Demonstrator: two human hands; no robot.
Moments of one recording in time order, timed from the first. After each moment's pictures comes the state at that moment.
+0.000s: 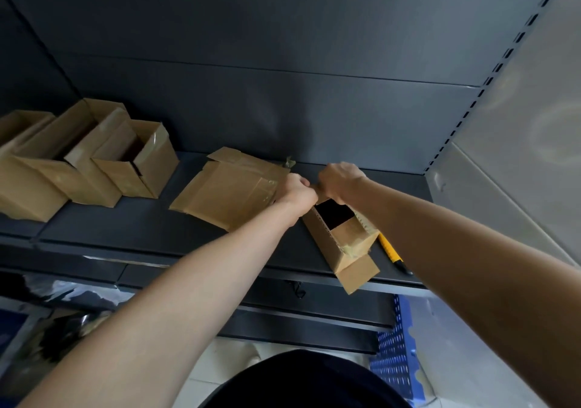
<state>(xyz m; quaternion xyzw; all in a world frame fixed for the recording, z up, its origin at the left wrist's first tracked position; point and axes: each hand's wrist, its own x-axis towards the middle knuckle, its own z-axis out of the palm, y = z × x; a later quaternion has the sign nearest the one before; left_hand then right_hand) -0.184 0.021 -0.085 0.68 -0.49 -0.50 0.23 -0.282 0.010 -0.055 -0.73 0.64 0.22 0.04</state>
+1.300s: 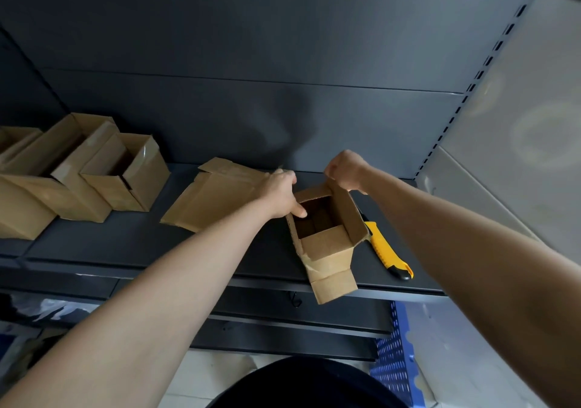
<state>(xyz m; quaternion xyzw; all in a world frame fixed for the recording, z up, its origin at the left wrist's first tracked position) -0.160 -0.002 -0.072 0.59 -0.77 -0.26 0.04 -0.323 -0.007 -0.042 -0.59 0.74 -0.11 0.30</state>
